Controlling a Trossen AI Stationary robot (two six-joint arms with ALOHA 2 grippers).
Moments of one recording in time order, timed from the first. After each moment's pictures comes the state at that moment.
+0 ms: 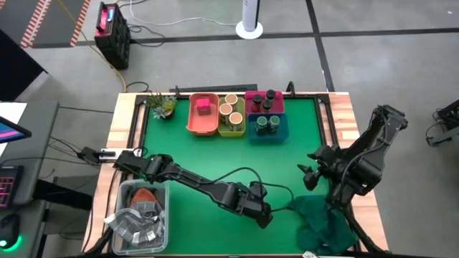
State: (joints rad) left arm -0.39 2.41 2.33 -0.90 -0.30 -1.05; right arm 0.89 1.20 1.20 -1.57 0.84 1.73
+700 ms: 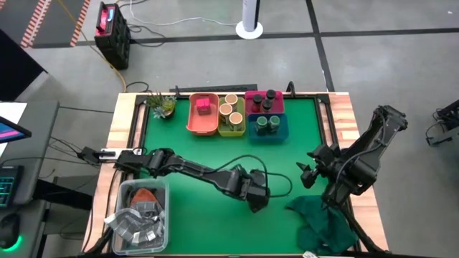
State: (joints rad) left arm -0.30 2.41 2.33 -1.11 -0.37 -0.77; right arm 0.86 1.20 1.16 -1.56 0.84 1.74
